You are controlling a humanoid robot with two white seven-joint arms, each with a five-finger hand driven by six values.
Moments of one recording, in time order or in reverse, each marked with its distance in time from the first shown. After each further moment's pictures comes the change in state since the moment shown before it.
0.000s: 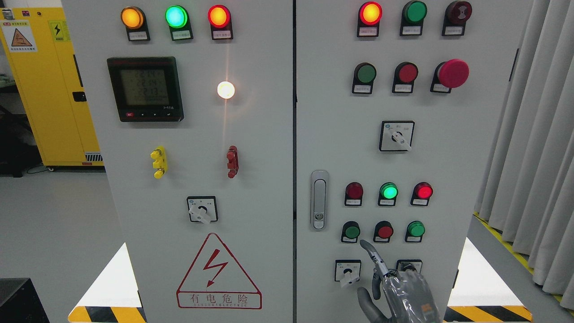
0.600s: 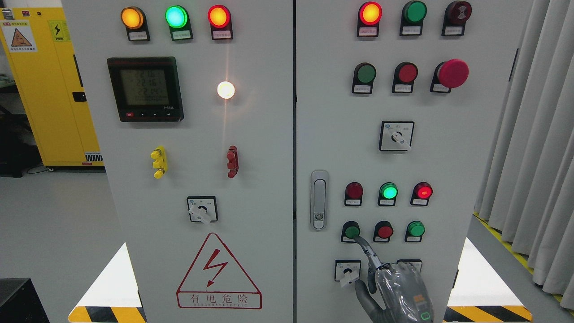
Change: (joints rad) left arm 0.000 0.000 0.000 0.000 0.000 0.000 0.000; right arm -0.035 0.000 0.006 0.033 0.026 0.004 0.009
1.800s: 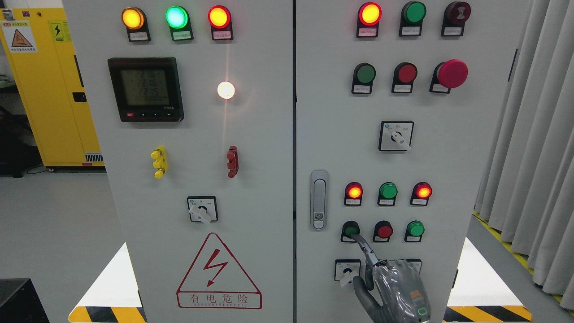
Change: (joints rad) left arm 0.000 0.000 0.000 0.000 0.000 0.000 0.000; right arm -0.012 0.000 0.003 0.009 -0.003 0.001 0.023
